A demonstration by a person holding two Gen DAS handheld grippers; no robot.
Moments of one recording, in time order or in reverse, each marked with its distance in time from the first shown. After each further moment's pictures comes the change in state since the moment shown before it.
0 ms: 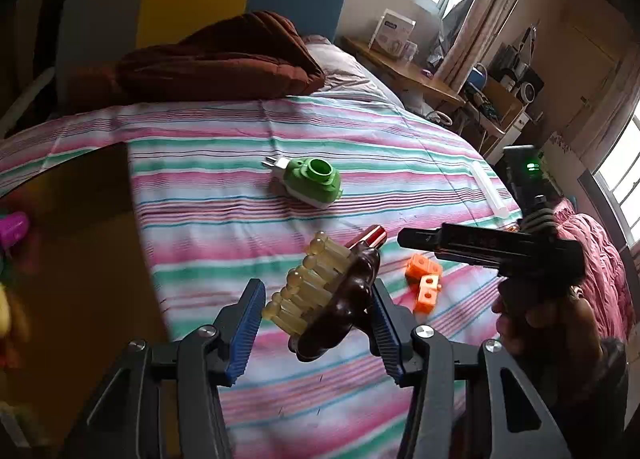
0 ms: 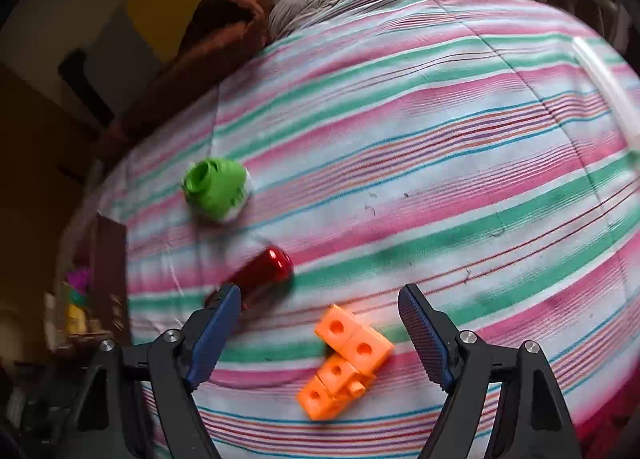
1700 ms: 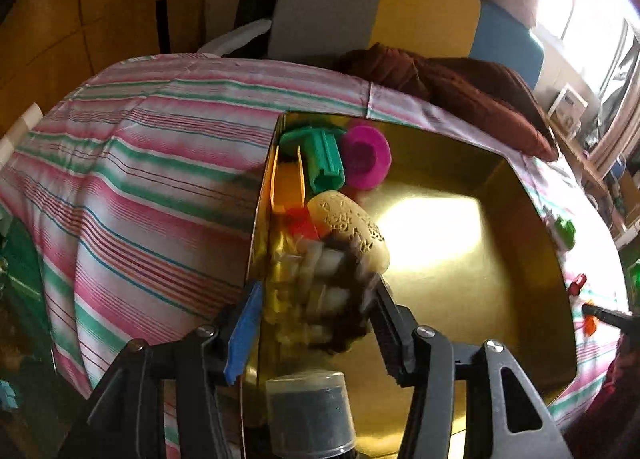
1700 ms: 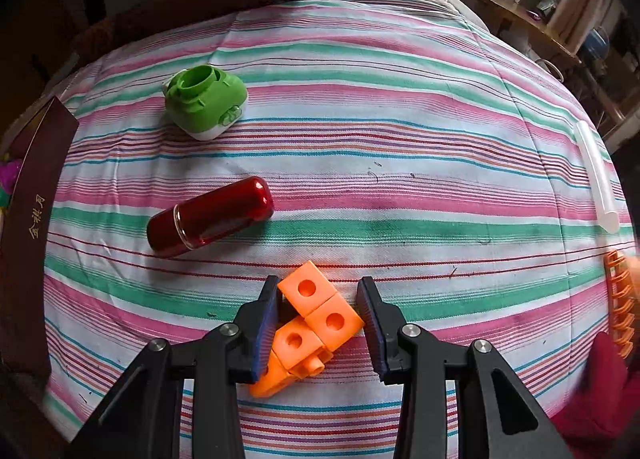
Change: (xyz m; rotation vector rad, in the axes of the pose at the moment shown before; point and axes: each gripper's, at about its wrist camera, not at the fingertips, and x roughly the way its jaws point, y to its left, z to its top) left arm -0.109 0.249 -0.078 -0.351 -0.063 0.450; right arm 0.021 0.032 -0.028 -0.277 0.046 -0.272
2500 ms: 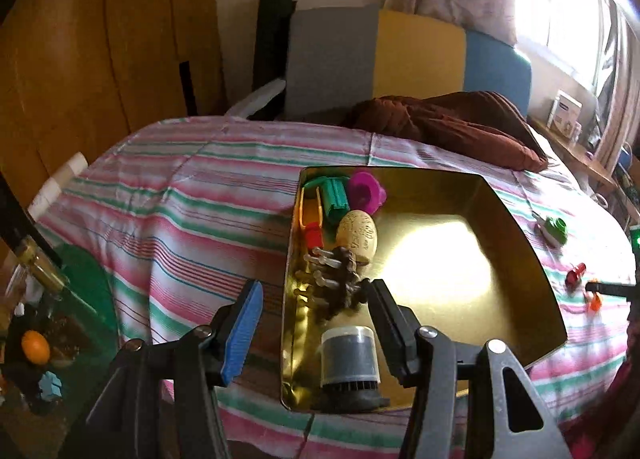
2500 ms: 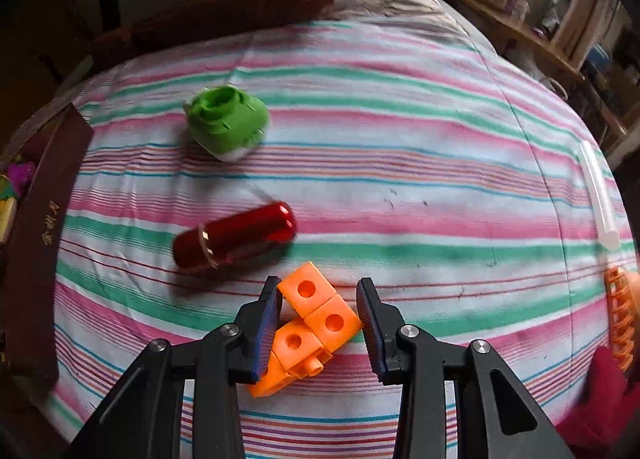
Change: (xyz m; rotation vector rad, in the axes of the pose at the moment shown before) left arm -0.088 -0.012 -0.032 0.068 -0.197 0.101; right arm -0.013 0.012 0.002 -0.025 -0.077 0.022
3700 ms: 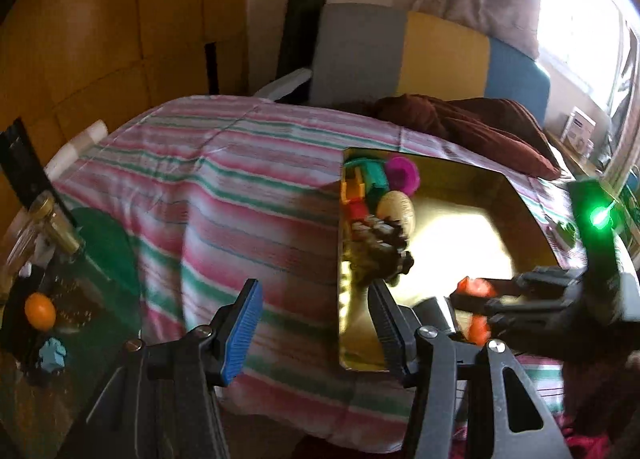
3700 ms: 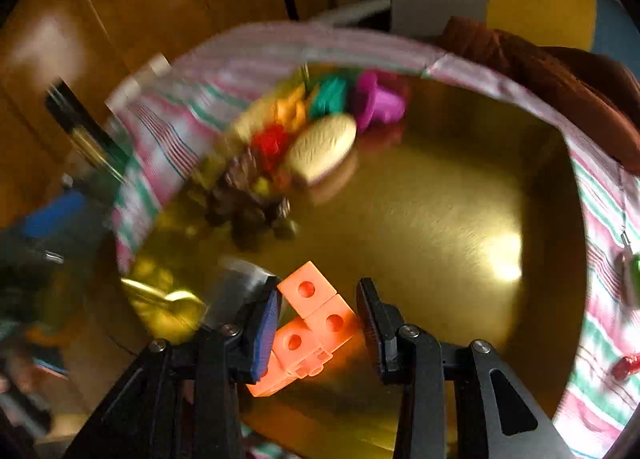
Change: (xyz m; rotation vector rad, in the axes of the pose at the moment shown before) left arm -0.003 0.048 -0.026 -0.101 0.027 0.024; right arm -0.036 0.361 -0.043 -0.535 -0.013 0.424
